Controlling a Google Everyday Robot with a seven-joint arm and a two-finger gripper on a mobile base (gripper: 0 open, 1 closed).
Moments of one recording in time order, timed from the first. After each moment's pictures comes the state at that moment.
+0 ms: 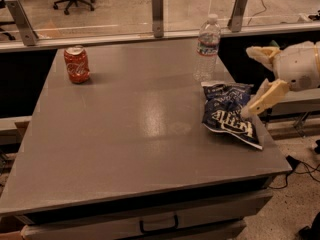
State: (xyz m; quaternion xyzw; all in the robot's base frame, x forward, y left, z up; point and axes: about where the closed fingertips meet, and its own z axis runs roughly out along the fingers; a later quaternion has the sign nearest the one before) arm 0.558 -0.214 0.916 -0.56 0.68 0.18 0.44
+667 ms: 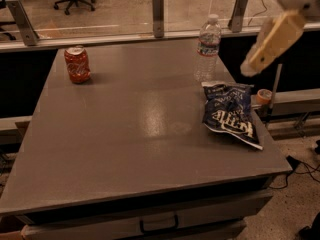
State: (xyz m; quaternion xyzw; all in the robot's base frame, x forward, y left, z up) arm 0.525 -0.167 1.054 -0.61 0.69 0.04 0.38
